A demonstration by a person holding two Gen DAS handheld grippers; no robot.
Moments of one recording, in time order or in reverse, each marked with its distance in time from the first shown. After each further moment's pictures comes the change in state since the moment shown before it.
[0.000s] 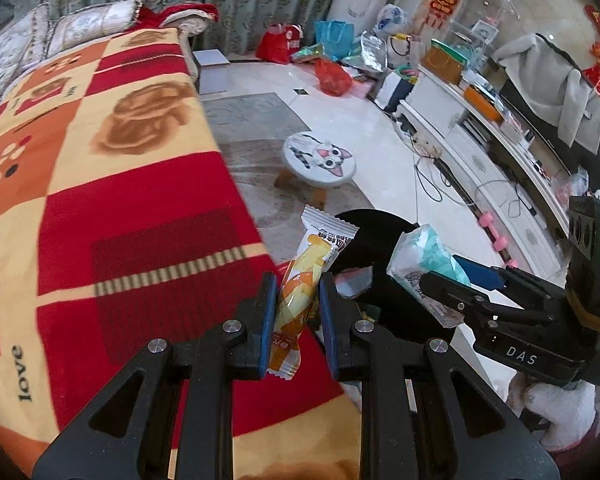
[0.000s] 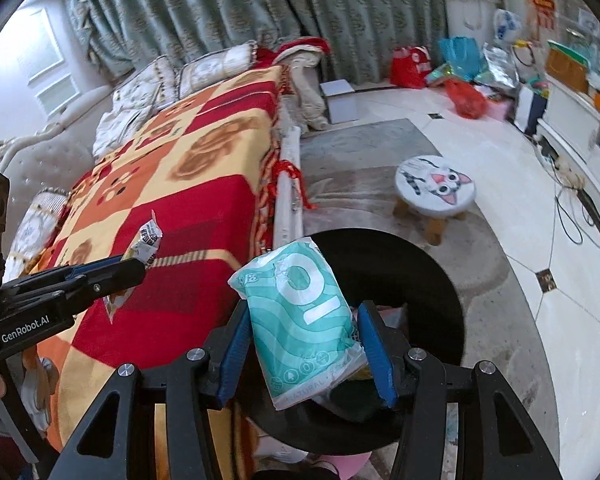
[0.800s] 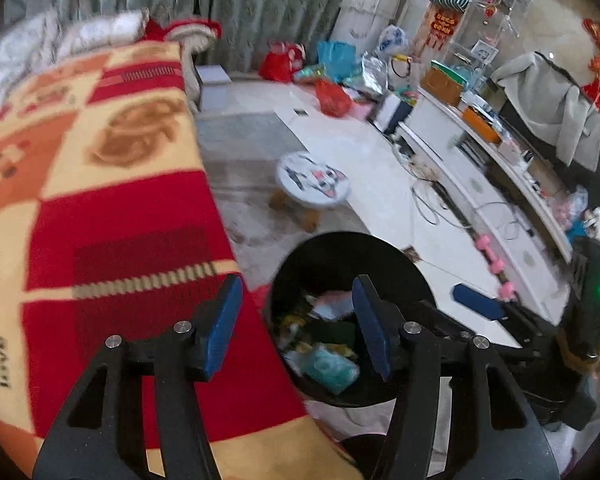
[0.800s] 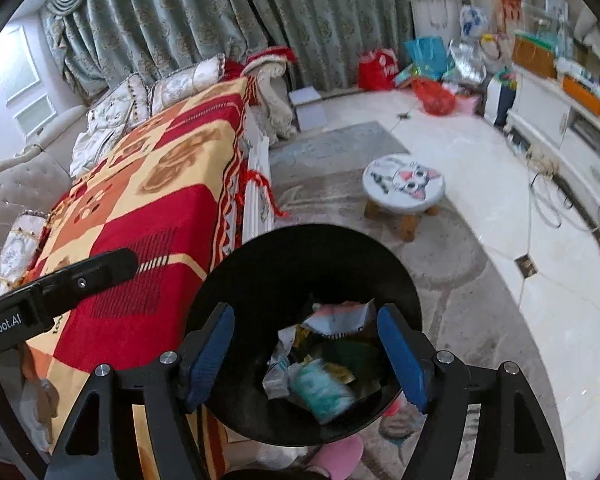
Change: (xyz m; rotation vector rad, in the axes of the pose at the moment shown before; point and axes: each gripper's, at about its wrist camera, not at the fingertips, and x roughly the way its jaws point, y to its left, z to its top) left arm -0.010 -0.022 -0.001 -0.017 -0.115 0.026; right arm -0.015 -0.008 -0.014 0.038 -0.077 -0.100
